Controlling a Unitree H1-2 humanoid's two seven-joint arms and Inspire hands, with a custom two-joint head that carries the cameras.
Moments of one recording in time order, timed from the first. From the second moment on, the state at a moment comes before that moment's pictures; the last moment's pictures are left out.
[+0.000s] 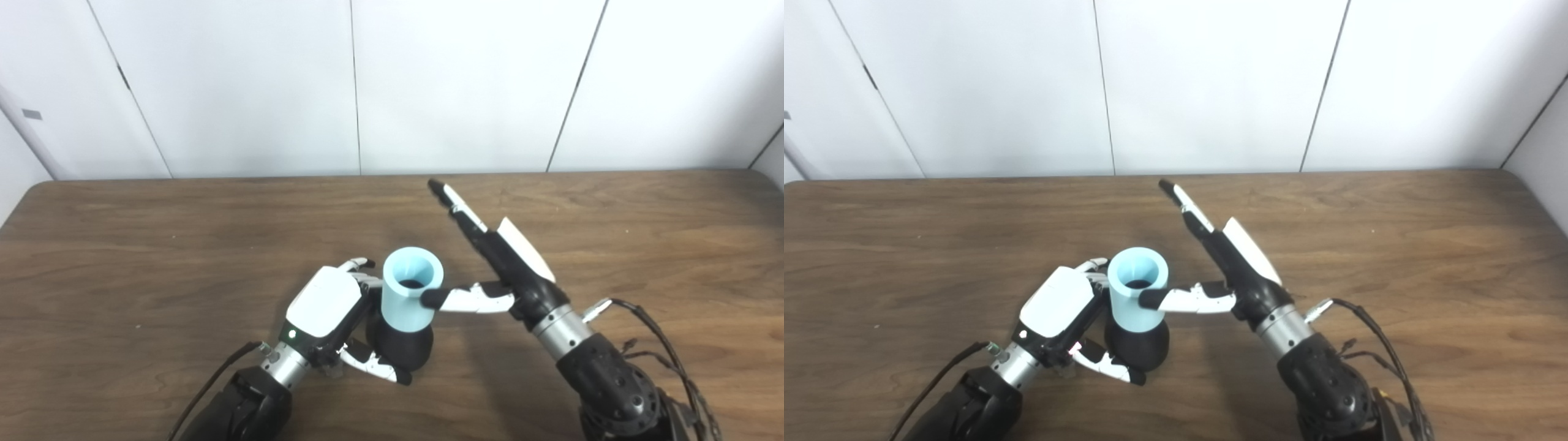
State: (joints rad) left arm -0.23 0.27 -0.45 0.13 0.92 -0.32 0.16; right arm -0.15 -0.18 0.19 -0.48 -0.41 0.09 0.24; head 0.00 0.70
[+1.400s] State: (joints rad) left arm -0.22 0.27 -0.44 0.14 0.92 -0.32 0.16; right arm -0.09 -0.29 0.32 -0.55 -0.87 -0.17 0.36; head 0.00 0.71
